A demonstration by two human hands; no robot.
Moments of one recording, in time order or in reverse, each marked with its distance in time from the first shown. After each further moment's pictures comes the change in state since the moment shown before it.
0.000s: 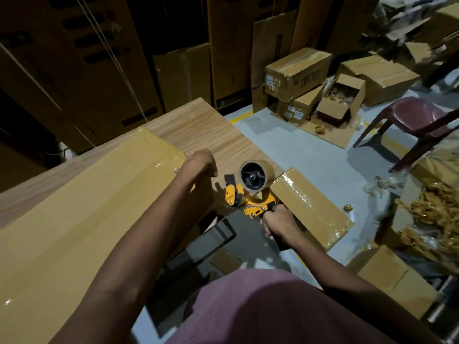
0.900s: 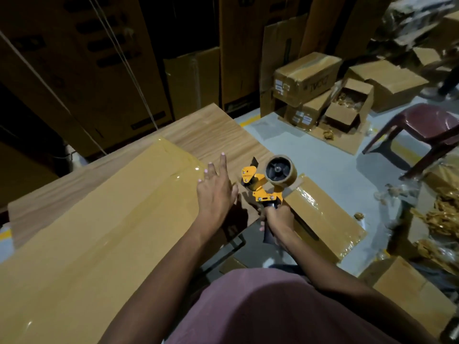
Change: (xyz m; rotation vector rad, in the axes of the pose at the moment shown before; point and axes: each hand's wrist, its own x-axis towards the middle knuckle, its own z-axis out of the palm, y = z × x) left_hand -0.075 -0.041 0.039 0.174 0.661 0.208; right_hand 0.039 -0.047 0.067 0.394 0.150 0.090
